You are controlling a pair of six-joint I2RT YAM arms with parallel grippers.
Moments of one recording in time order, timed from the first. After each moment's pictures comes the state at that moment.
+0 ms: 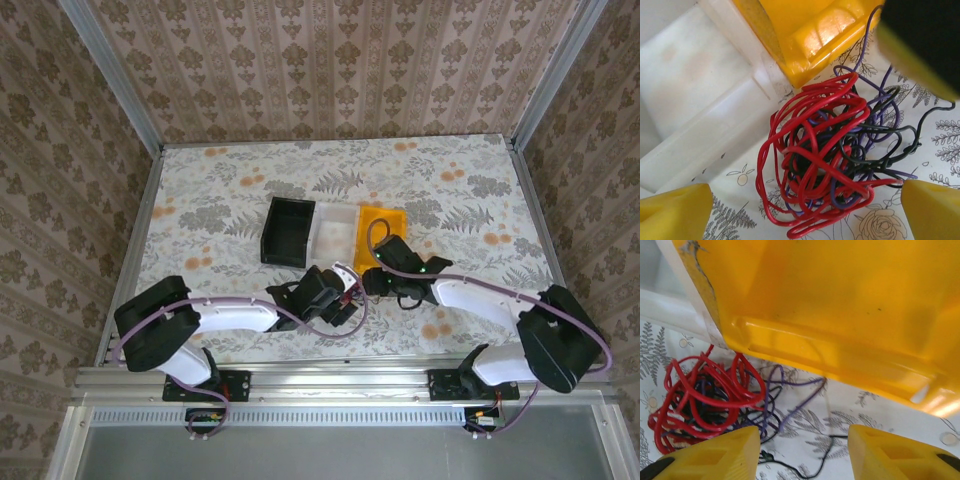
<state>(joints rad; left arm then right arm) -1.16 1.53 0.68 0.02 -0.31 -0.08 0.67 1.37 0.71 -0.39 0.02 0.63</state>
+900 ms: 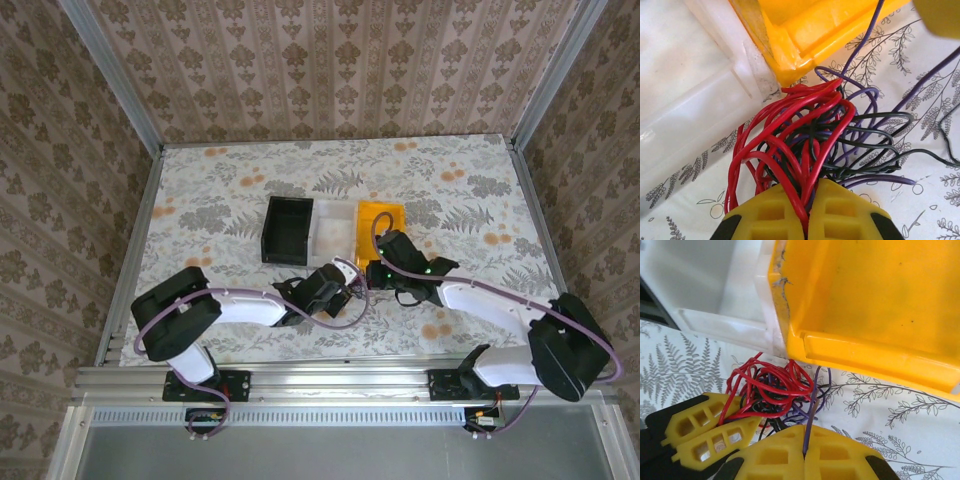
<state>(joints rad) -1.10 1.62 0.67 0.17 -0.22 -0.17 0.67 1.27 0.70 -0.32 0.02 0.65</state>
